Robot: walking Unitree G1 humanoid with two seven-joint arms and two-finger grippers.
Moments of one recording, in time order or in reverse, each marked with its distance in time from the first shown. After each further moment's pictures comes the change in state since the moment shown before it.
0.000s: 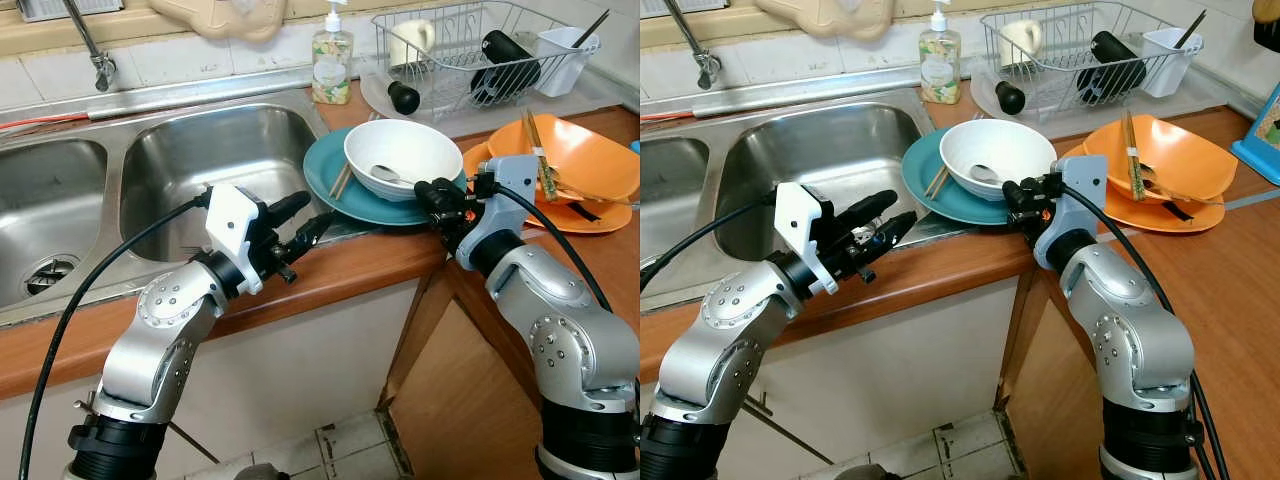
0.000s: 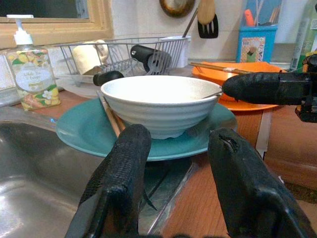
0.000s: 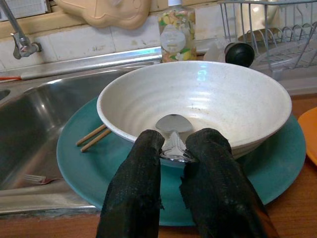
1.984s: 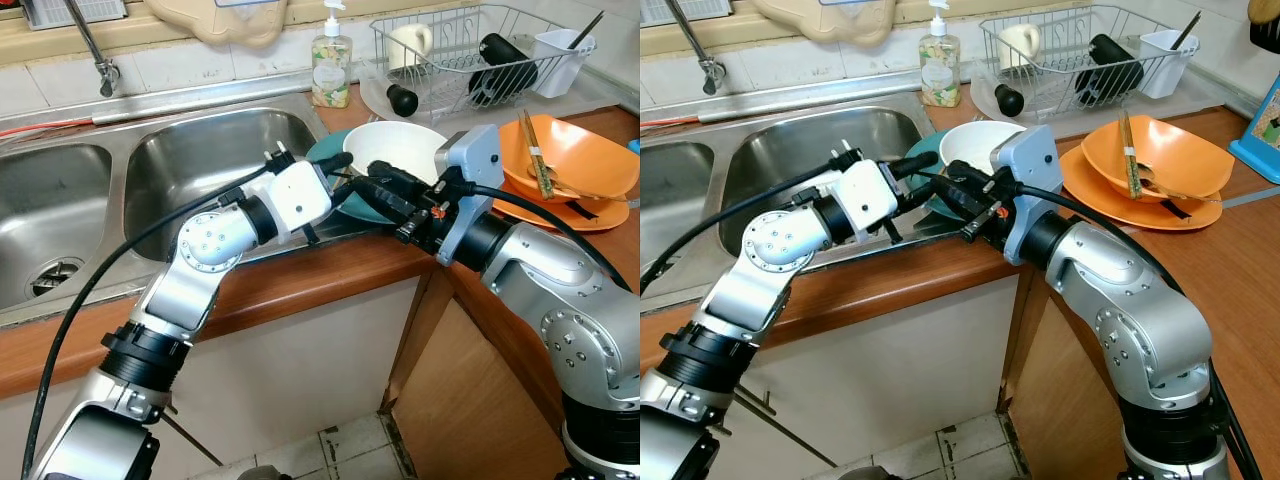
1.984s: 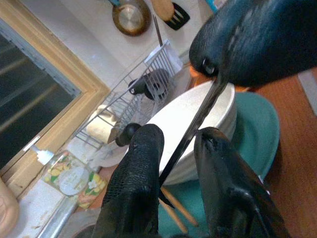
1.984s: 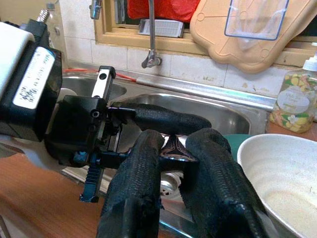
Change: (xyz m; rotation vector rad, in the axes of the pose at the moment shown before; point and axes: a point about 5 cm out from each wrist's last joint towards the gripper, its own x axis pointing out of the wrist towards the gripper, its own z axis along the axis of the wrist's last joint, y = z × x) left arm 0.055 0.015 0.023 0.673 -0.017 -0.143; right arm -0.010 0.050 0.035 -0.205 -0.050 0.462
